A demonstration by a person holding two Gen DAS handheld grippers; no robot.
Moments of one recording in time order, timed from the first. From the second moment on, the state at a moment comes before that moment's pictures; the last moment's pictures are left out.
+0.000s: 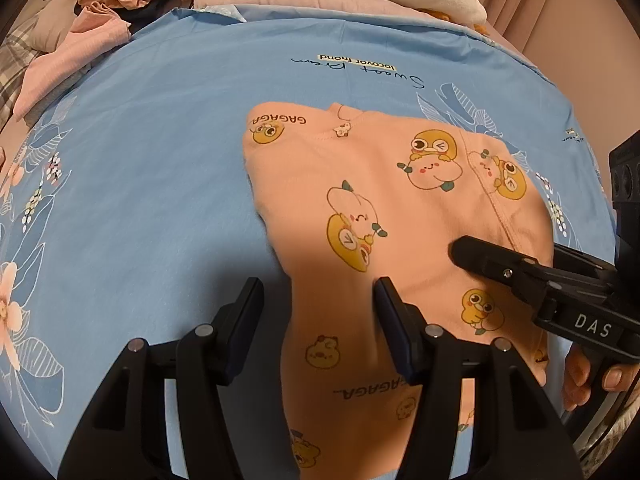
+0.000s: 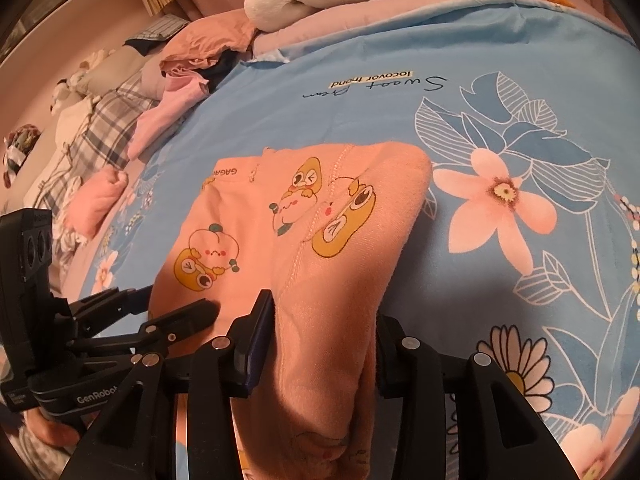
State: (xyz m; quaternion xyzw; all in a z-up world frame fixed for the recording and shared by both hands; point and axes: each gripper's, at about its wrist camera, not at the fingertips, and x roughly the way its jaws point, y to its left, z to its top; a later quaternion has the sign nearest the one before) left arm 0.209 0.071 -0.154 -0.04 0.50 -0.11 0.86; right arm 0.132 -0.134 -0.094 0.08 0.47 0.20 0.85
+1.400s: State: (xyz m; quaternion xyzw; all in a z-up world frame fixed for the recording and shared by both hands) left arm 0.199 0.073 -0.151 -0.03 0.50 -0.10 0.86; right arm 0.124 -0.137 -0.090 0.08 0.47 0.20 0.85
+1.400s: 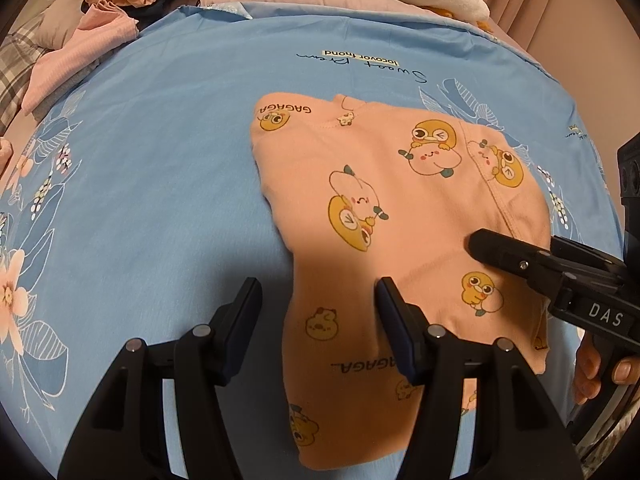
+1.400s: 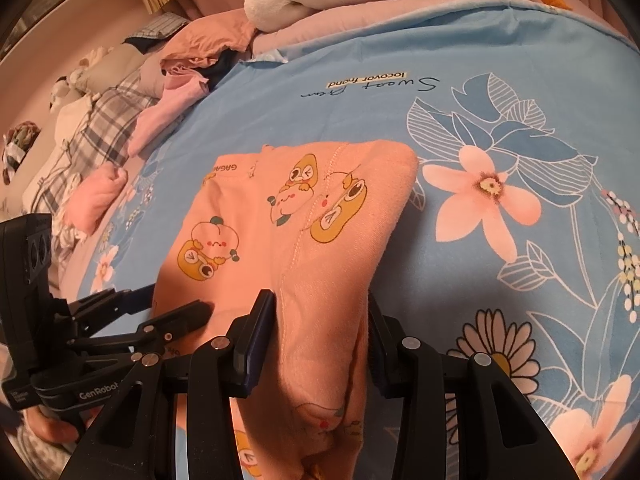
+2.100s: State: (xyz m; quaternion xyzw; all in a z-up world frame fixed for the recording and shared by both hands) left arm 0.190 0.073 -0.150 -0.03 0.50 -0.09 0.86; right arm 0.120 -0.140 -0.089 0.08 0.48 0.19 0.85
